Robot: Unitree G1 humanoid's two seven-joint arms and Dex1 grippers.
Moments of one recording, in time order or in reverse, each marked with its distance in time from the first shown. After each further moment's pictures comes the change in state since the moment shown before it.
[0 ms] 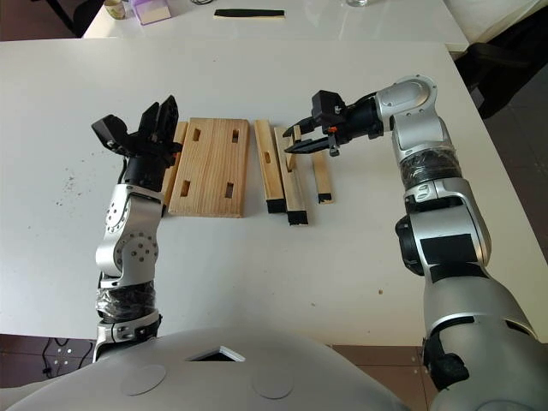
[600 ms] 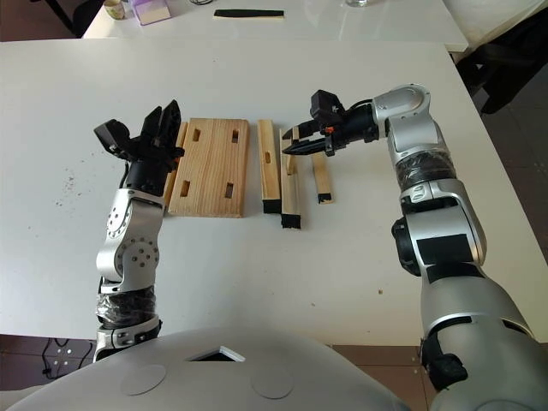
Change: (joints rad) left arm 0.033 -0.002 -0.018 -0.023 -0.002 0.003 0.000; right arm 0.015 0.020 0.004 0.005 0.019 0.118 -0.048
